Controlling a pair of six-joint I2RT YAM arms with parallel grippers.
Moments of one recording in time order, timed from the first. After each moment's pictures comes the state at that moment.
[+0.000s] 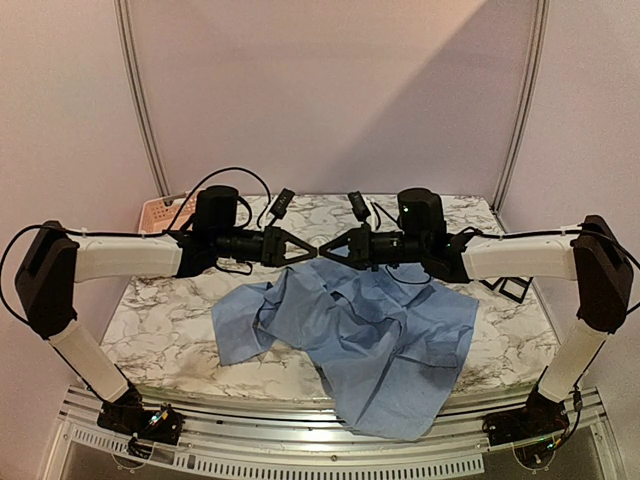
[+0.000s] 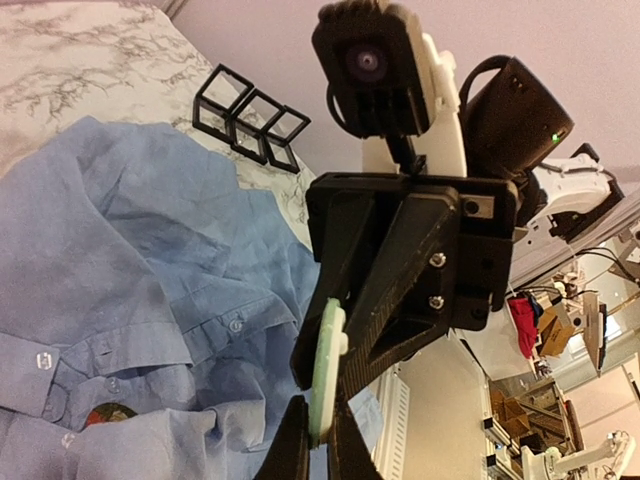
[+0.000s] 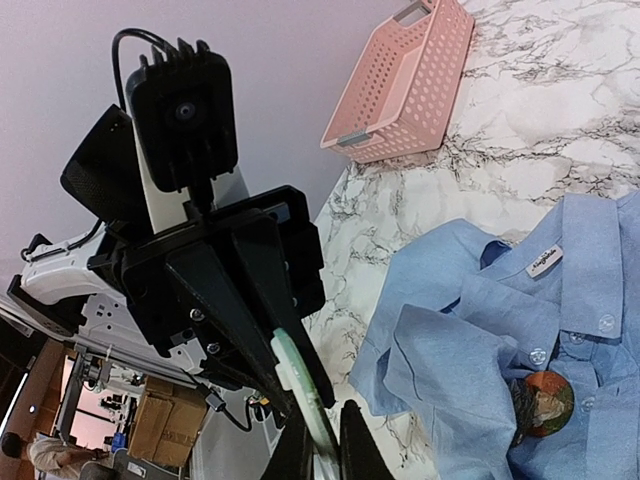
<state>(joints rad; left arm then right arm) -0.61 1.61 0.98 0.31 0.84 -0.58 0.76 1.71 1.10 0.34 -0.58 0.86</state>
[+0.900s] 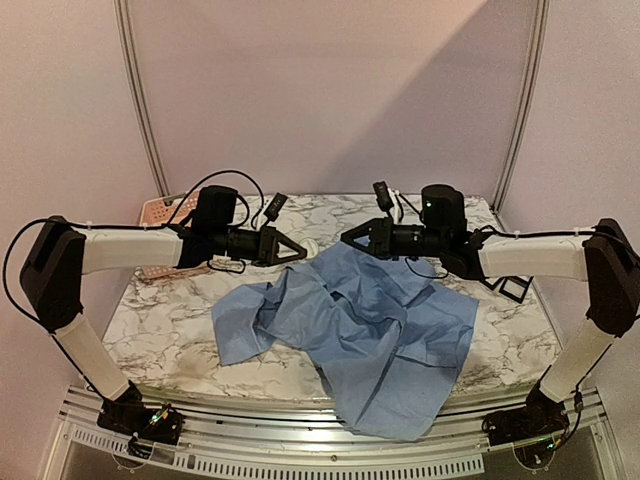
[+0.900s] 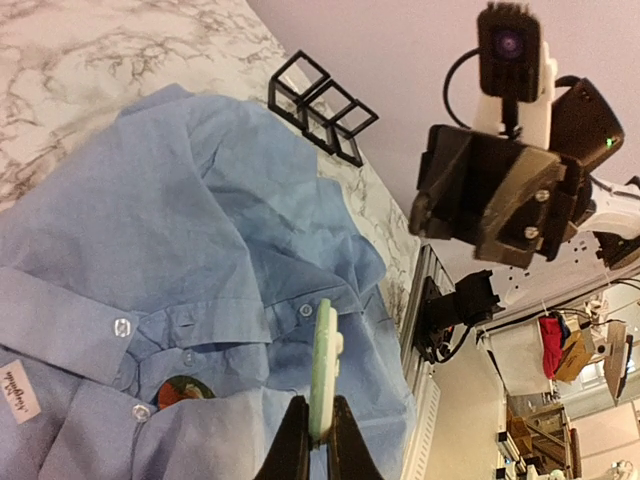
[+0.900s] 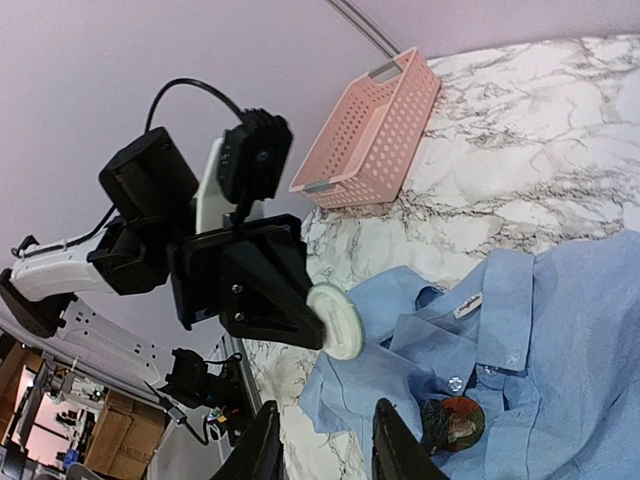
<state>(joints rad) -0.55 1.66 1.03 0.16 0.80 -0.53 0.68 1.65 1.02 0.39 -0.58 0.76</state>
